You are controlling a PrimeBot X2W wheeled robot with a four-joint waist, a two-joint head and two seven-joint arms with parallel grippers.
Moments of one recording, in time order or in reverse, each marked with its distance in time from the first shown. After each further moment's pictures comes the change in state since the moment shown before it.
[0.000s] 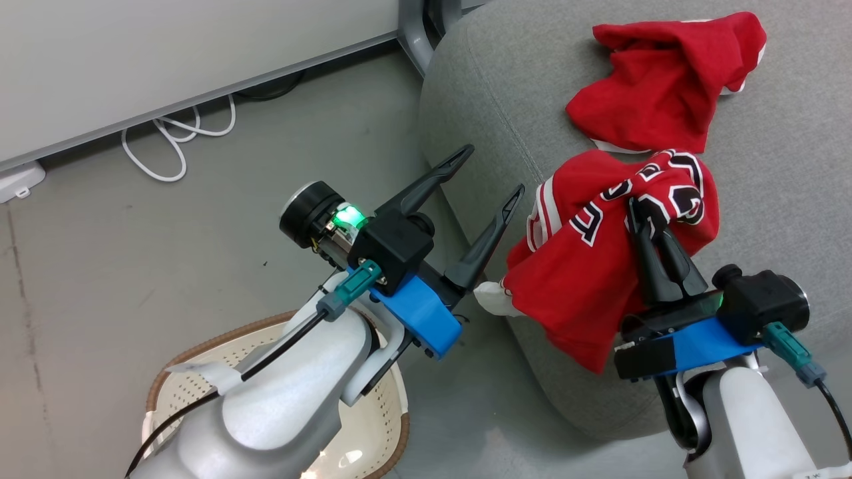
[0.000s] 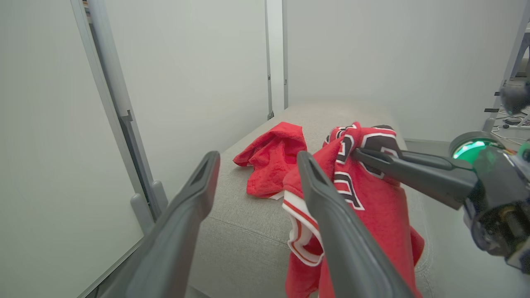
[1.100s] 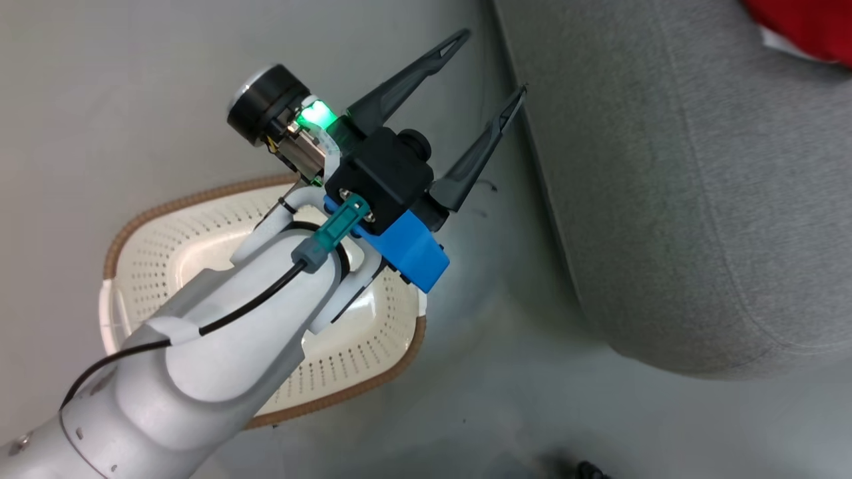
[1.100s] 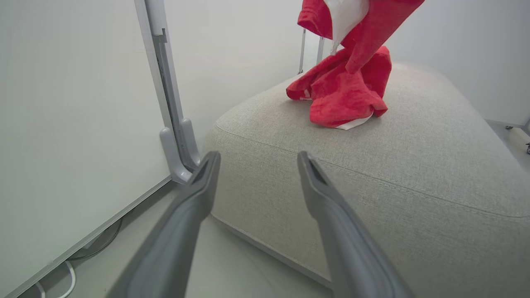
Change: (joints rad) left arm -0.191 0.095 -0.002 -0.119 0.085 0.008 0.077; right arm -0.781 -0.376 -0.418 0.066 -0.034 0.000 0.000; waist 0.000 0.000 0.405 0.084
